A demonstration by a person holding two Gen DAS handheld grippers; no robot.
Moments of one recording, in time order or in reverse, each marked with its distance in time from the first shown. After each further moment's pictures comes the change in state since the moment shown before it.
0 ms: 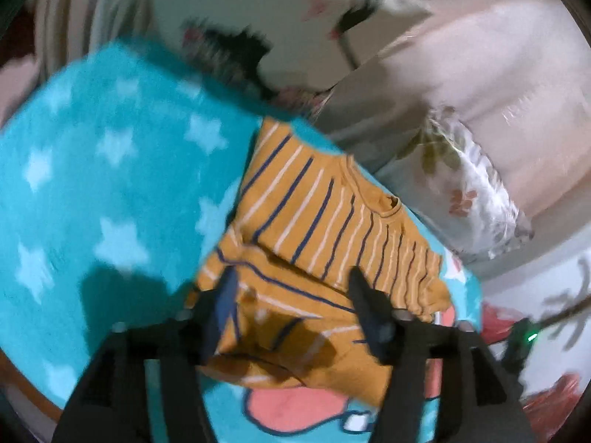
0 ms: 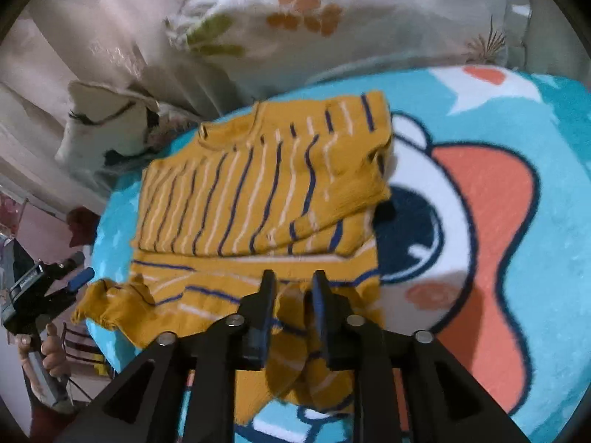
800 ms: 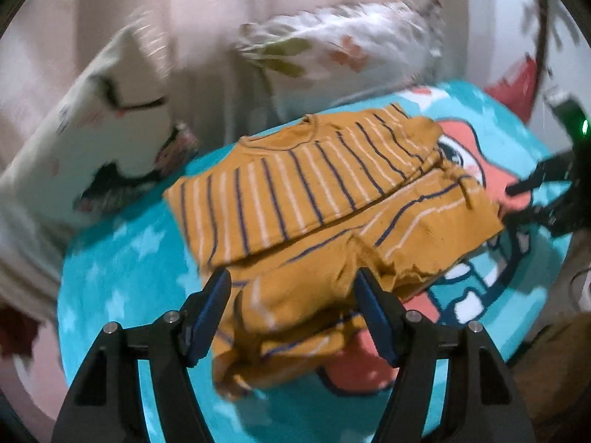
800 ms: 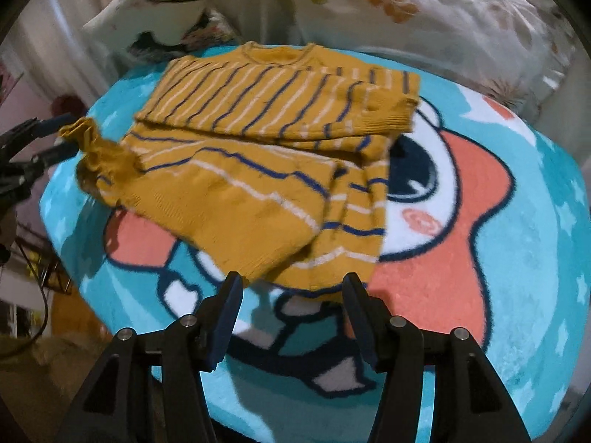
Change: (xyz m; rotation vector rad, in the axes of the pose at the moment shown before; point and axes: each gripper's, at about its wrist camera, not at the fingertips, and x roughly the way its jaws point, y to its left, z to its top) left arm 0.018 -0.102 -0.074 0.950 0.017 0.144; right arm -0.024 0.032 -0.077 -0.344 0.135 -0.199
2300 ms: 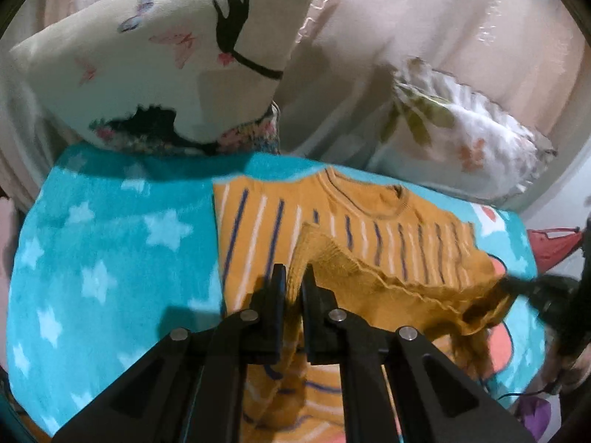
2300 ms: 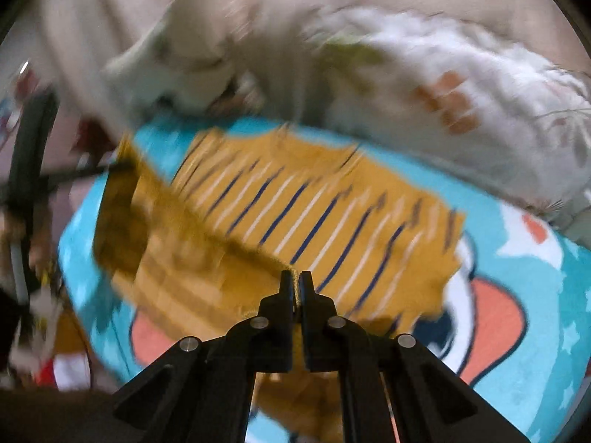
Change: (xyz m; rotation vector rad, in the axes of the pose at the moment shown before) left arm 0.058 0.131 0.039 -0.577 0.034 -0.066; right arm -0.004 0.005 0.151 -0.061 -0.172 0.083
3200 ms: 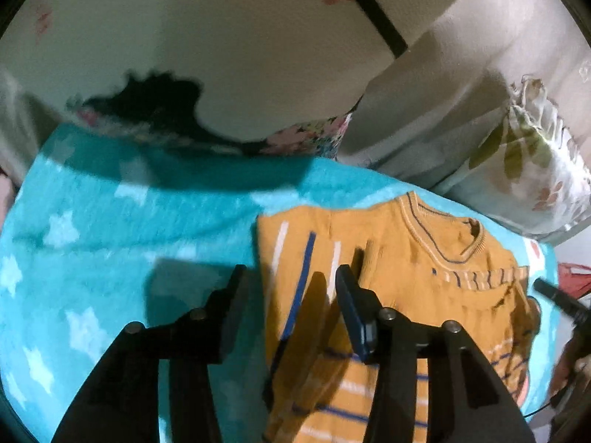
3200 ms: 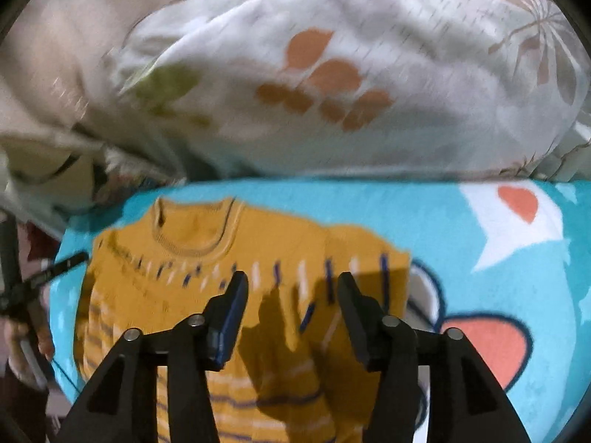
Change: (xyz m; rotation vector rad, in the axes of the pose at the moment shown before) left arm 0.080 0.068 0.031 -0.121 0.081 0.047; right arm 0.068 -0.081 0.043 0.335 0.049 -0.095
